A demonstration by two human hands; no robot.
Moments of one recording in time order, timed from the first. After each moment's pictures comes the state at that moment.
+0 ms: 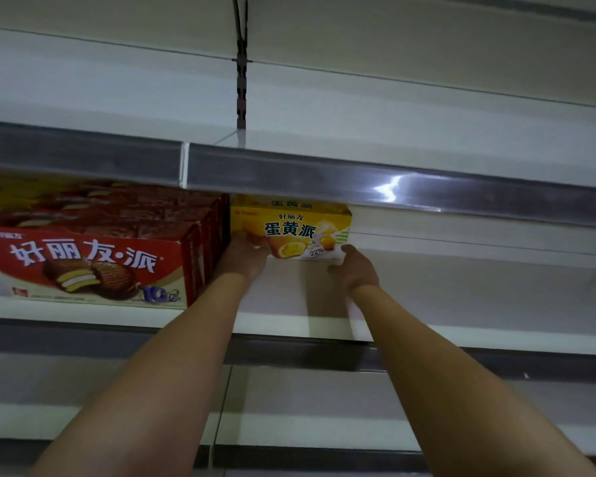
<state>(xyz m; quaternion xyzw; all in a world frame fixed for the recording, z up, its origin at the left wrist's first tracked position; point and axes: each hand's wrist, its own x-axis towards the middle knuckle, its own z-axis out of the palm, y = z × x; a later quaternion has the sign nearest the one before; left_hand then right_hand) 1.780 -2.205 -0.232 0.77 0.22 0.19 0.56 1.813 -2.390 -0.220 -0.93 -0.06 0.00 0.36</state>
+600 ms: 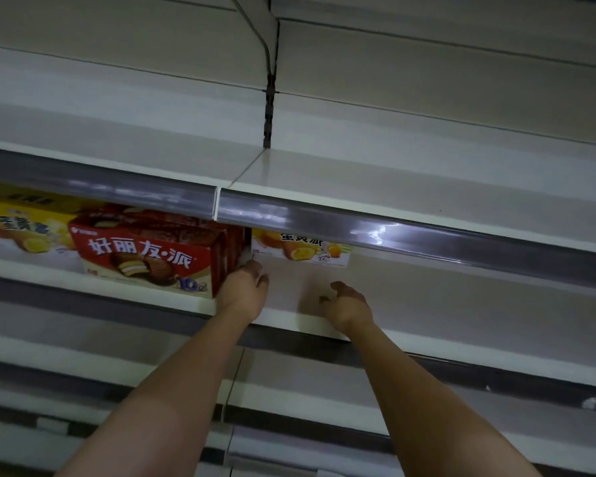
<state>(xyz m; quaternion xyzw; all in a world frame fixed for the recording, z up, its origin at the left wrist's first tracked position) 1.684 -2.226 -0.210 0.90 0.20 0.17 0.34 1.747 -2.405 -0.203 -0.96 -0.13 0.10 0.22</state>
